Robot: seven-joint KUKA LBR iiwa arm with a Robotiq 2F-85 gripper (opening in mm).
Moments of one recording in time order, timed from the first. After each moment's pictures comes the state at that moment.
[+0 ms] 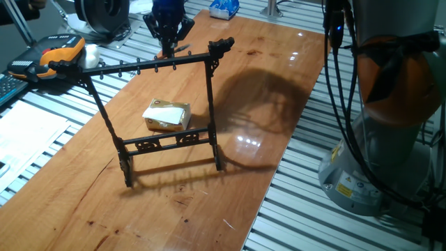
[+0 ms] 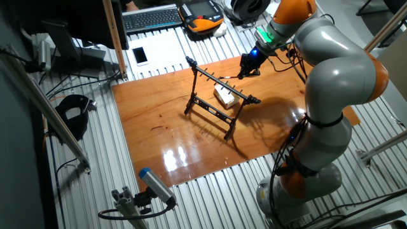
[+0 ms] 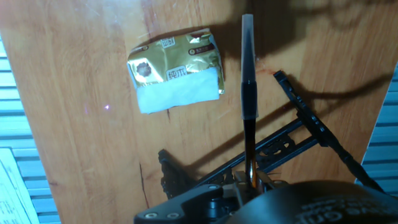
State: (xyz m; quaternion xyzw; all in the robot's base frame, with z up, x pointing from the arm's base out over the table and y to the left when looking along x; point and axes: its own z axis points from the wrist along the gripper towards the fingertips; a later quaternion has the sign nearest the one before) arm 0.522 0.037 0.279 -0.67 -0.70 -0.14 0.19
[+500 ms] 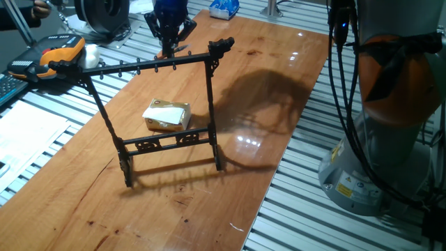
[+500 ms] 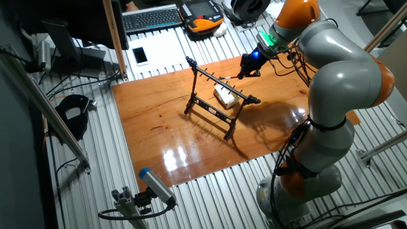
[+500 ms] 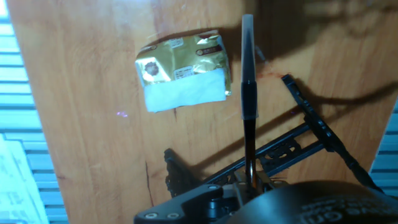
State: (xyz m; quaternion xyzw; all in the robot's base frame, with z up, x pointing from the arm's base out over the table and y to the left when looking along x) arm 0.522 0.037 0.279 -0.66 -0.70 -0.18 0.18
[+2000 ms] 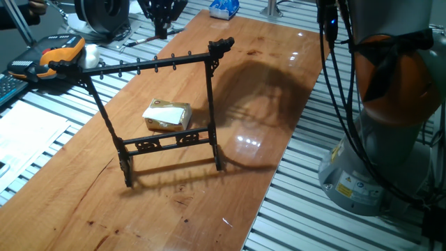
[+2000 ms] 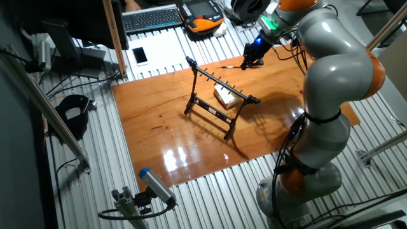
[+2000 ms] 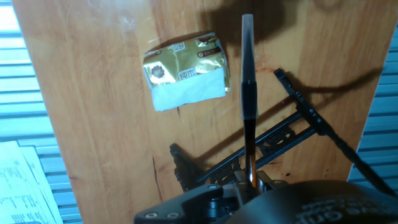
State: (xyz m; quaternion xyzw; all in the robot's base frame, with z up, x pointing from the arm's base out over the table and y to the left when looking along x) arm 0.544 0.027 0.318 -0.69 -0.68 -0.13 0.21
